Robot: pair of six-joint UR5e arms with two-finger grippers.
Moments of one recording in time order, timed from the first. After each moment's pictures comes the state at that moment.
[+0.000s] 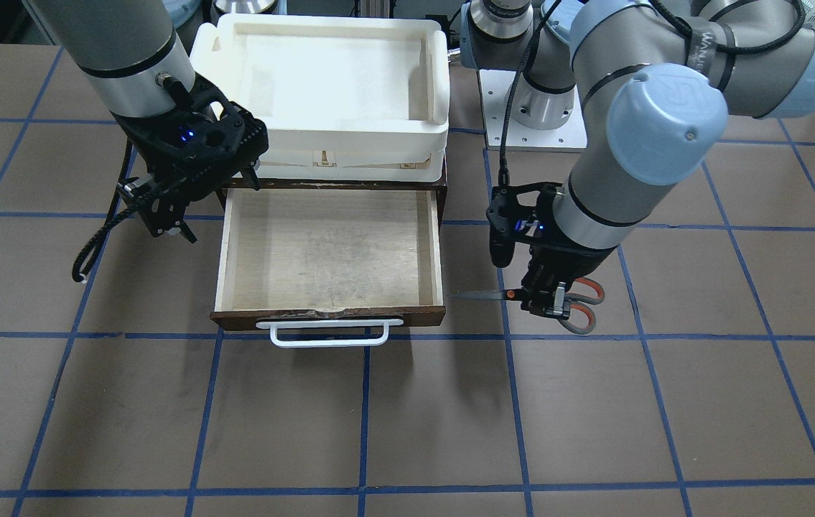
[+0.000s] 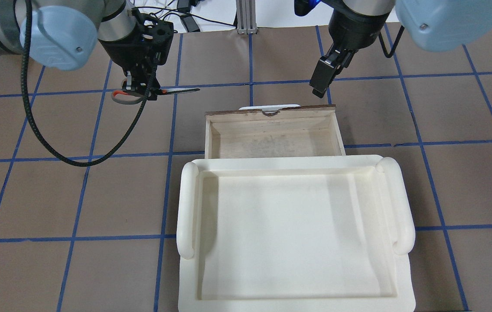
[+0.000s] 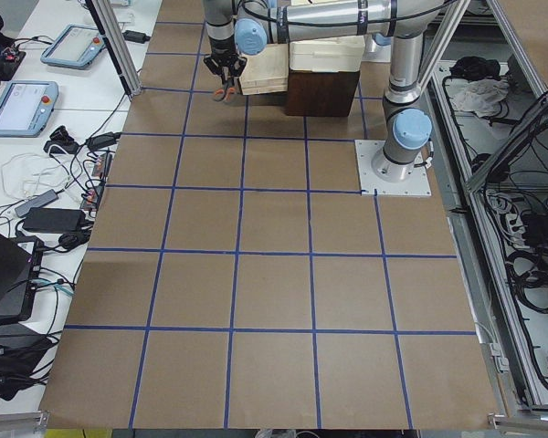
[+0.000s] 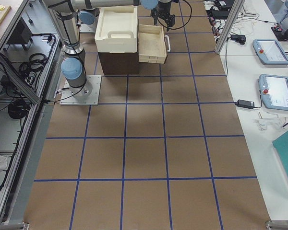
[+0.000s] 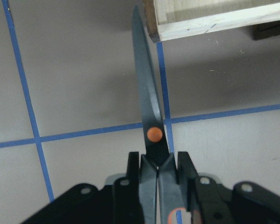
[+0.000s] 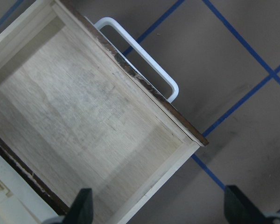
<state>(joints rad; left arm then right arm) -1.64 -1.85 -1.45 -1.44 1.53 1.63 1.68 -1.46 1.43 -1.58 -1.49 -0.67</state>
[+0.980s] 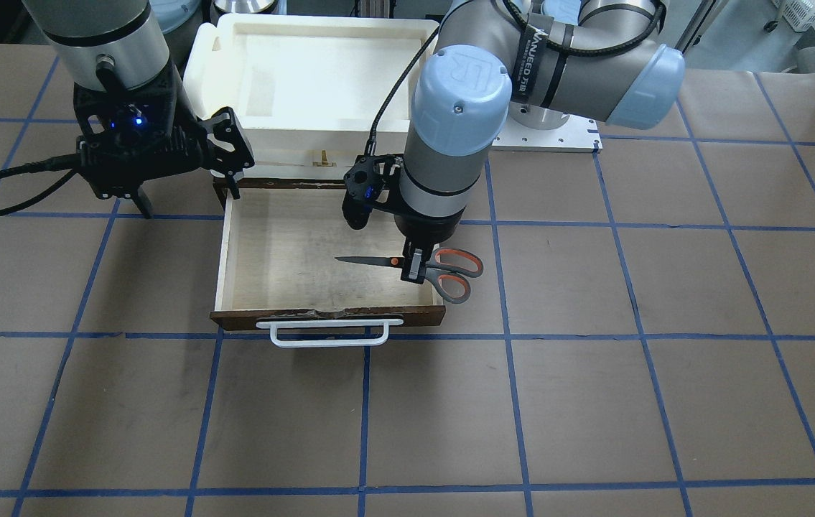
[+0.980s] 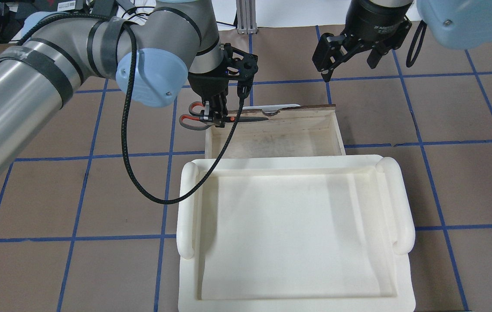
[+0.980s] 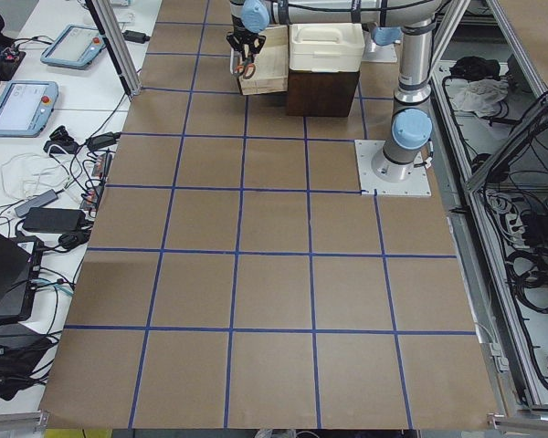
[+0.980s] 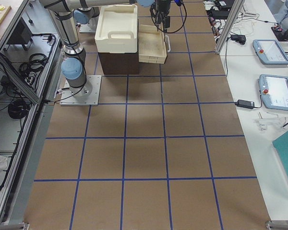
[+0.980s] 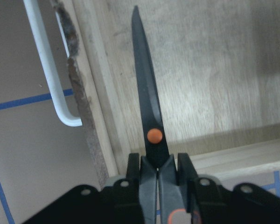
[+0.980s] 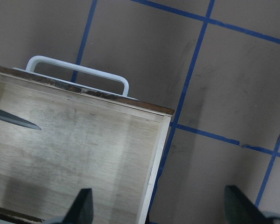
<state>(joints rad) -1.87 -1.87 -1.50 -1.39 1.50 1.47 1.65 -1.48 1.43 -1.59 -1.55 -0.20</state>
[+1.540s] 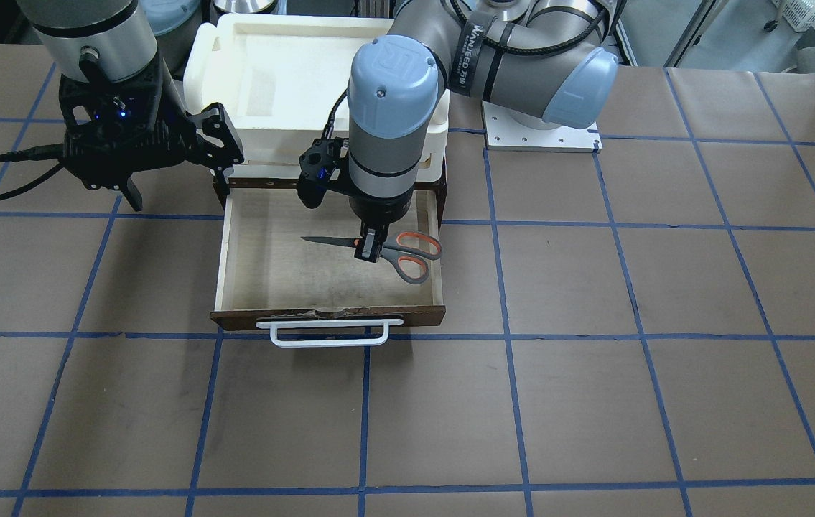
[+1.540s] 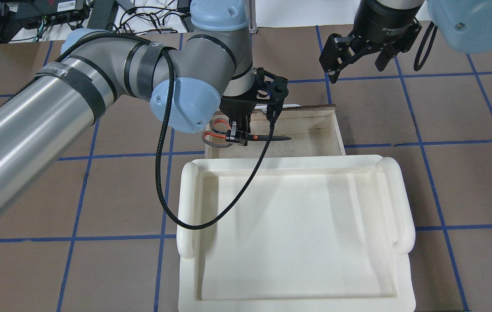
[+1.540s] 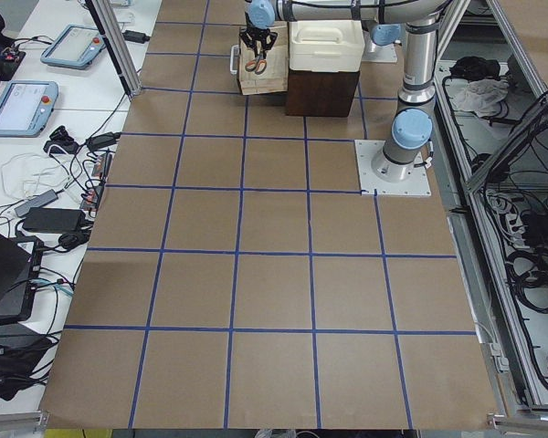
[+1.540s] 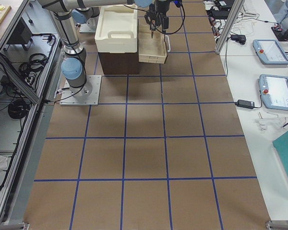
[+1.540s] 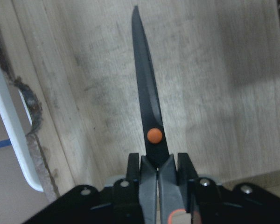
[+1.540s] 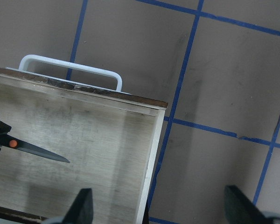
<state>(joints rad) -1.97 -1.88 -1.53 -1.36 1.50 1.40 1.64 -1.50 1.45 -1.59 -1.55 -0.18</state>
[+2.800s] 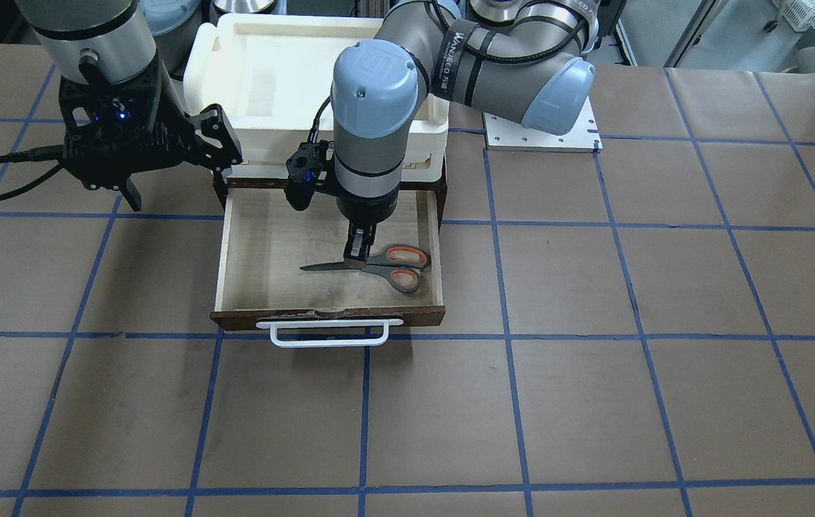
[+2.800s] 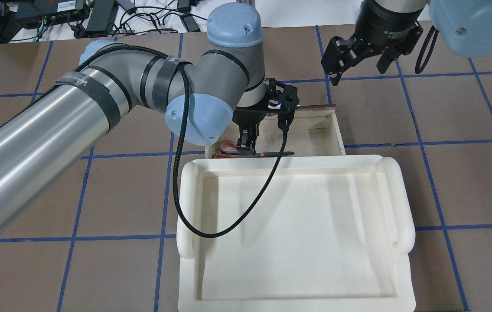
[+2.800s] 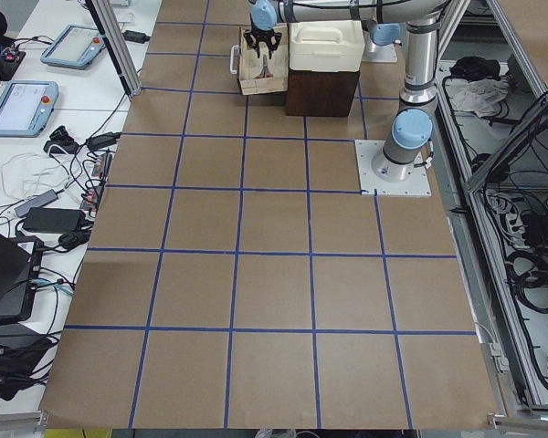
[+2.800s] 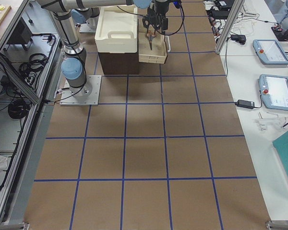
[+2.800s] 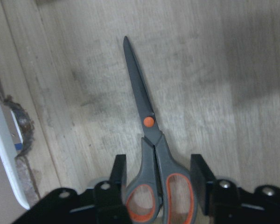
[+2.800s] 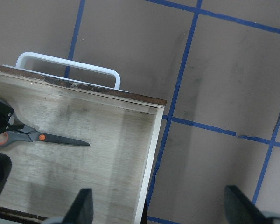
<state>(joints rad) -1.99 -1.88 -1.56 -1.29 1.50 1.34 1.64 -1.51 1.47 -1.59 -1.55 -0.18</state>
